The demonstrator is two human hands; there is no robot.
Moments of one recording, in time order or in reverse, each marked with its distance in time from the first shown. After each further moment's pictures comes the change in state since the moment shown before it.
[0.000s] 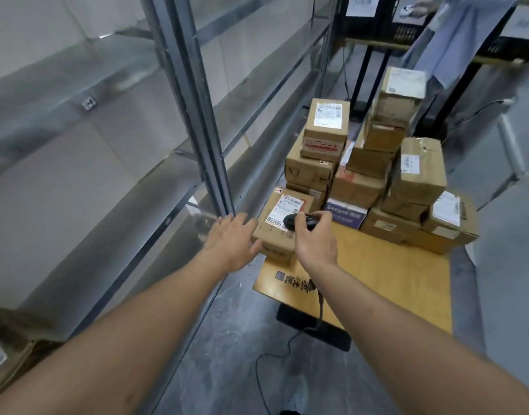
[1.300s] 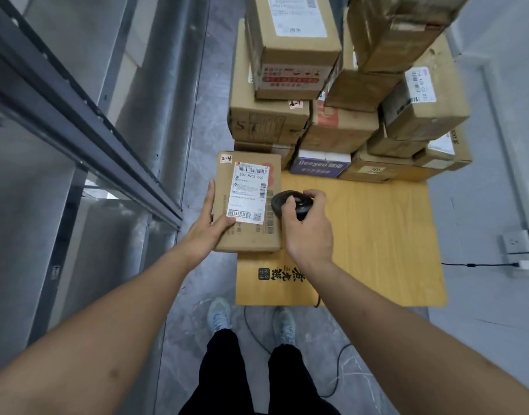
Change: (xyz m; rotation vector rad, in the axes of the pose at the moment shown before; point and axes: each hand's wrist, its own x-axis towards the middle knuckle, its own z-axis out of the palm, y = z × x) left_hand 0.196 -0.057 0.160 -1.280 -0.478 -0.087; right_hand 0.122 0.058 0.082 -0.148 0.258 0.253
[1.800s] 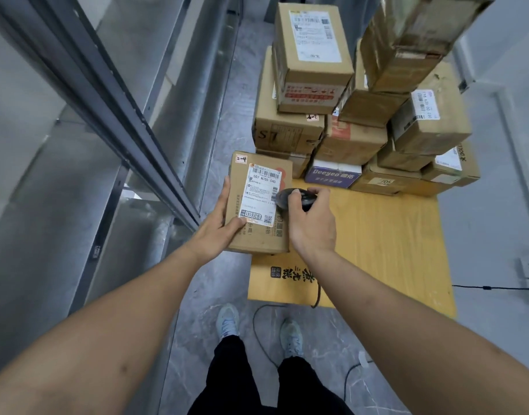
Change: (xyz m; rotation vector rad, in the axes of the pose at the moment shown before) left_hand -0.051 0.027 -0.012 0.185 0.022 0.142; right_hand -0.019 -0.033 -0.006 0.050 -0.024 -0.016
